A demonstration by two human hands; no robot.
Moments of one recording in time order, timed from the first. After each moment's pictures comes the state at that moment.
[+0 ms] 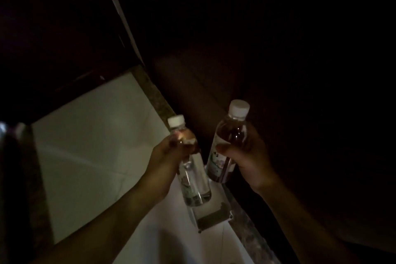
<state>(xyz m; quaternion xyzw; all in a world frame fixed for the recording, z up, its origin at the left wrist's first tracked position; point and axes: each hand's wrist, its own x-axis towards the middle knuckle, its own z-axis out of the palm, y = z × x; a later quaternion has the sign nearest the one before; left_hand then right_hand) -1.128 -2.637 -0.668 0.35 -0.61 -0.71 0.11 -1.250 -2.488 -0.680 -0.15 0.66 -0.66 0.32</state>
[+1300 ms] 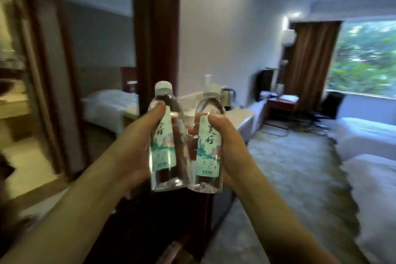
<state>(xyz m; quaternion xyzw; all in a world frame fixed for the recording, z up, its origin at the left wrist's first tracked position) -0.841 -1.890 0.039 -0.40 -0.33 -0.66 -0.54 -0.686 -1.821 0.016 0.16 0.51 -0.71 -0.46</state>
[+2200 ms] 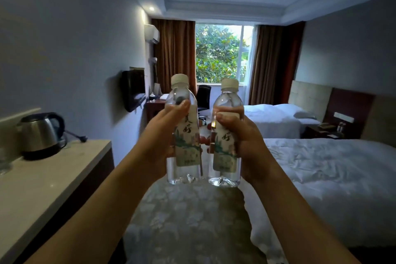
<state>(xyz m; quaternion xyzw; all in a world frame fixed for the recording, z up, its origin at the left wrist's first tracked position) -0.378 -1.265 0.059 -0.60 -0.27 -0.46 -0.60 -0.209 -1.304 0.034 0.40 0.48 -0.35 -0.70</state>
